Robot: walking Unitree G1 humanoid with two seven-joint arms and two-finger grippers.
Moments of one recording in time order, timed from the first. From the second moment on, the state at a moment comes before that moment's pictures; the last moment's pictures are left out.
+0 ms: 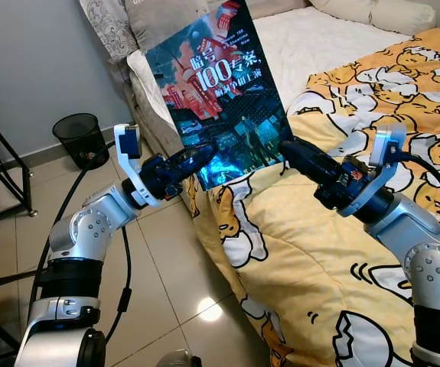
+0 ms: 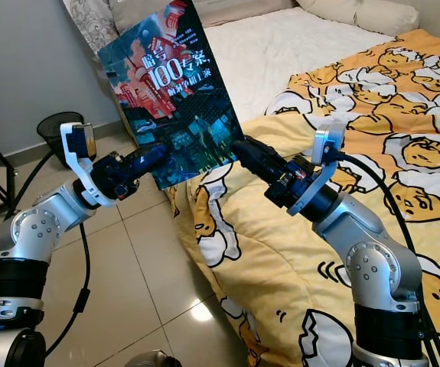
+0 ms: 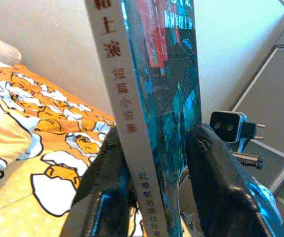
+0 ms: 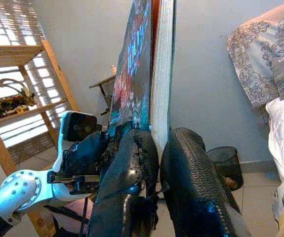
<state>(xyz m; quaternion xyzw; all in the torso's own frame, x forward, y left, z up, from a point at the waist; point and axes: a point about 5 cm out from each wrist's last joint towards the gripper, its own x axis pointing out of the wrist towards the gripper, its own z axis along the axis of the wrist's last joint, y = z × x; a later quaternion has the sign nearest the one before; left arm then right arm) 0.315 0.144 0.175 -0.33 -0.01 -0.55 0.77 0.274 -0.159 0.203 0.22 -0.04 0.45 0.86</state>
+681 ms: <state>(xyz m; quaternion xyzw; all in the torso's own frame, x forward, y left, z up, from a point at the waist) 0.315 0.148 0.175 -0.34 0.00 -0.55 0.76 0.274 -0.157 0.202 0.23 -0.04 0.46 0.86</state>
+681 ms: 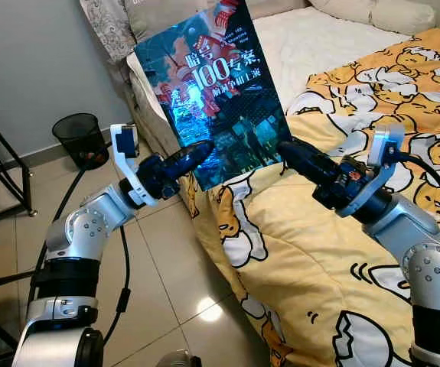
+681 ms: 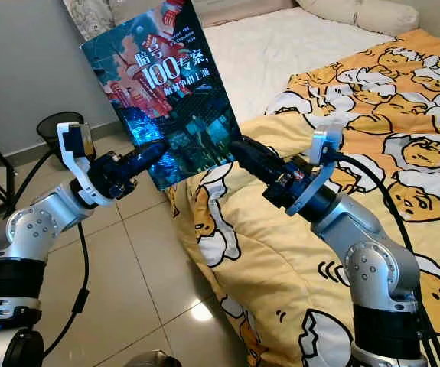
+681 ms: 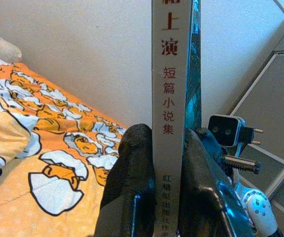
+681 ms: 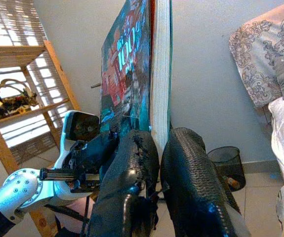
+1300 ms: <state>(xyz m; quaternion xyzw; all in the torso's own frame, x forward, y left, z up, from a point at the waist) 0.312 0.163 0.182 -0.35 0.02 -0.56 0.75 0.276 -0.142 0.209 0.24 -0.05 0.50 0.83</state>
